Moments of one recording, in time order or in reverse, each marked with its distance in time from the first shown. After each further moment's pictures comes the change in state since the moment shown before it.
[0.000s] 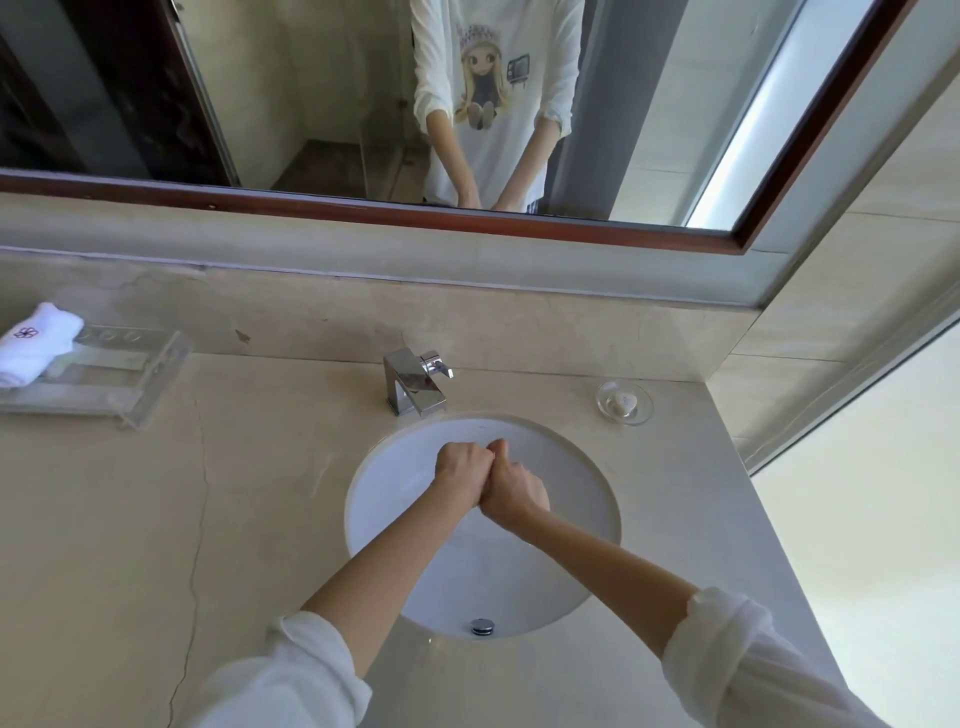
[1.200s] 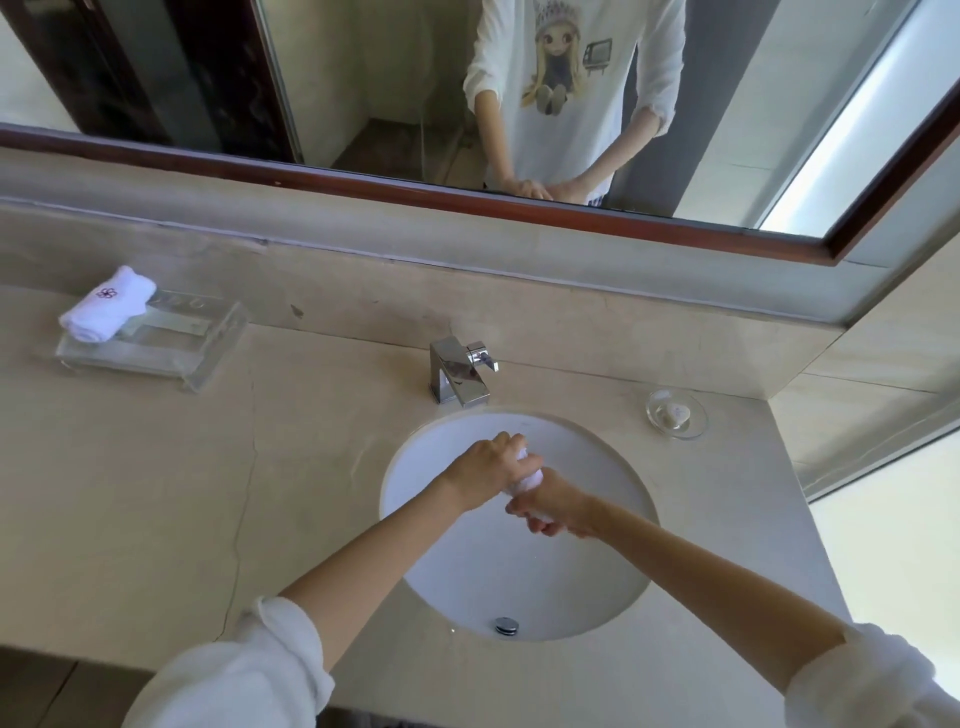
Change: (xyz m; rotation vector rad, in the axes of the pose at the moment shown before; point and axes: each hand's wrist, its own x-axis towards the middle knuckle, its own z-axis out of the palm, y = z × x) left_hand -0.016 -0.037 0.026 -0.079 0.542 0.377; right_hand 0.022 0.018 -0.005 0.517 -0.568 0.161
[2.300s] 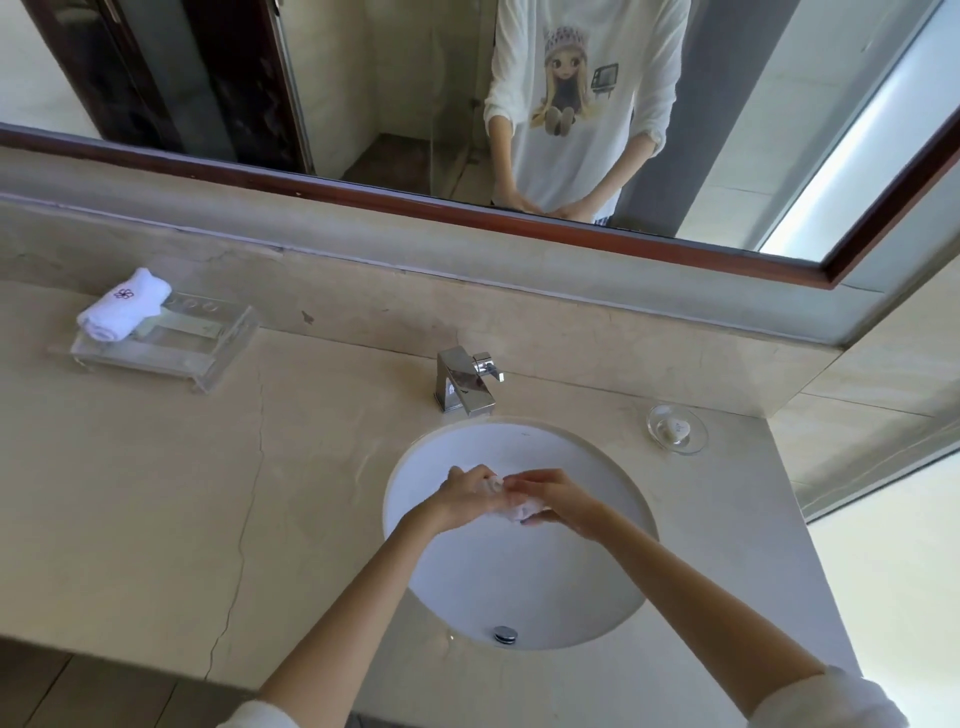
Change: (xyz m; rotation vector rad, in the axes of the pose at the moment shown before) left_hand -0.035 0.001 0.001 -1.141 -0.415 -0.842; right_hand 0.009 0.002 -0.006 0.132 0.052 -0.081
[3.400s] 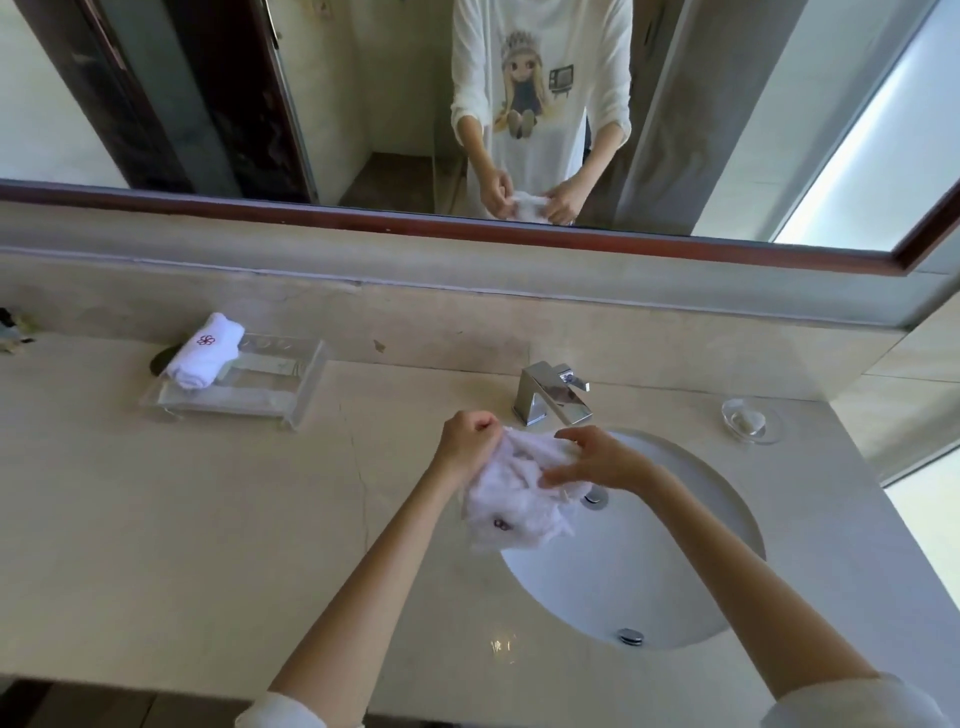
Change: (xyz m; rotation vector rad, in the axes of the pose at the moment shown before) left_hand -0.044 -0.044 -0.160 -0.140 0.430 0.289; right_hand 0.002 -0.119 0.083 -0.495 0.251 -0.175
